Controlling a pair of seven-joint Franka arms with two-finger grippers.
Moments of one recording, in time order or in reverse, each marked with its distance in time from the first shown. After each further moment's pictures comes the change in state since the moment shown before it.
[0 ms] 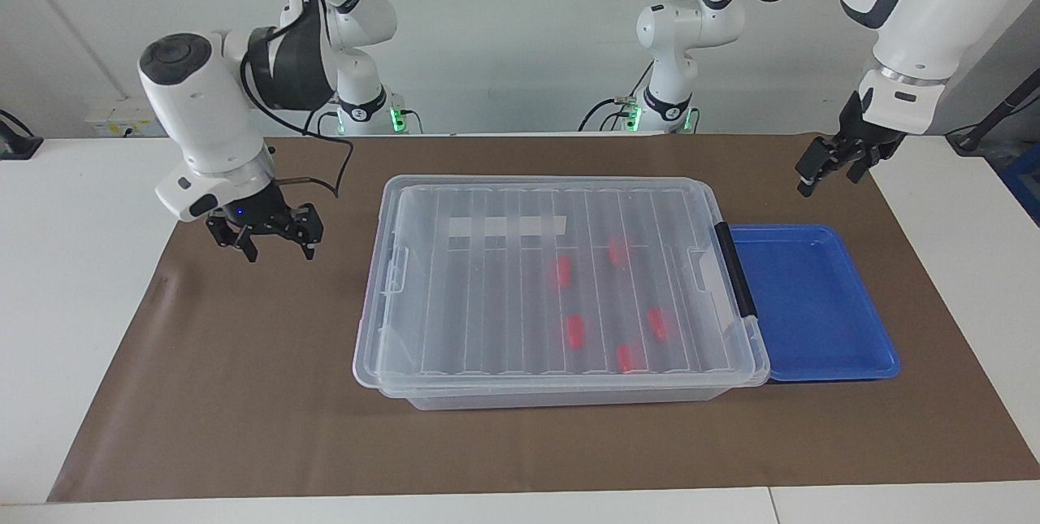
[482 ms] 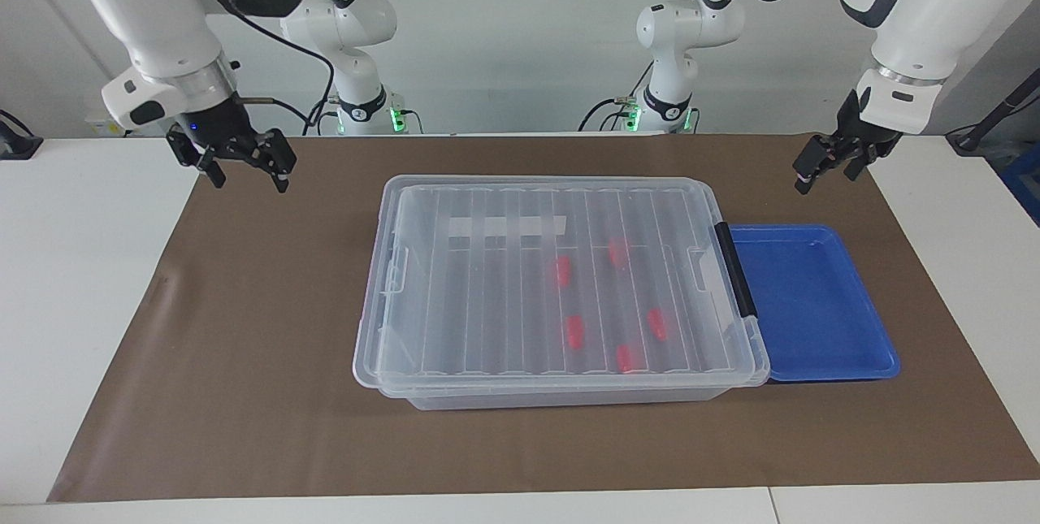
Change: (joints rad) left arm 0.000 -0.002 -0.002 0.021 0.000 -0.049 0.000; right arm -0.025 -0.182 -0.002 0.055 -0.002 -0.308 0.094
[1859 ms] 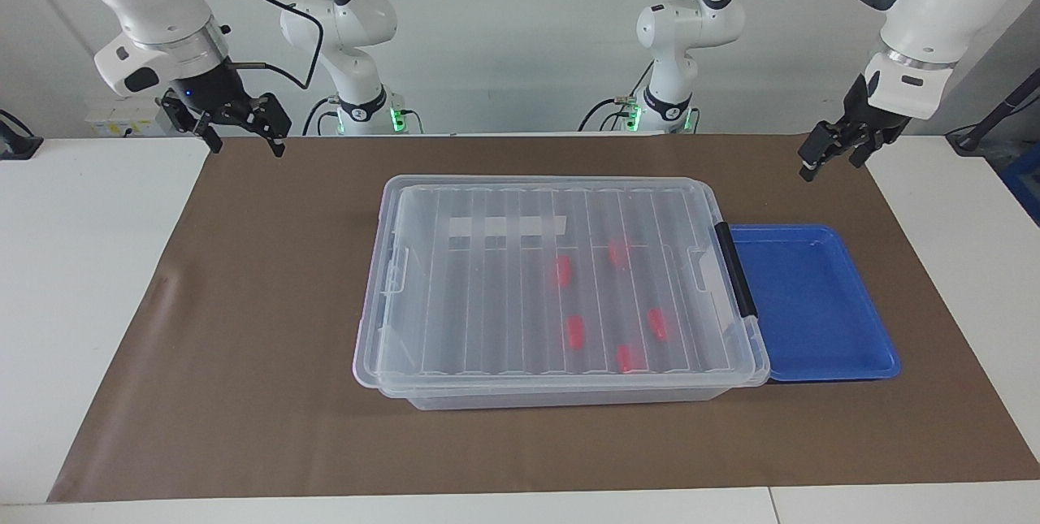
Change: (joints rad) left arm 0.005 -0.006 0.000 0.025 0.000 -0.042 0.000; right arm -0.005 -0.003 0.006 -0.015 0.000 -0.026 -0.034
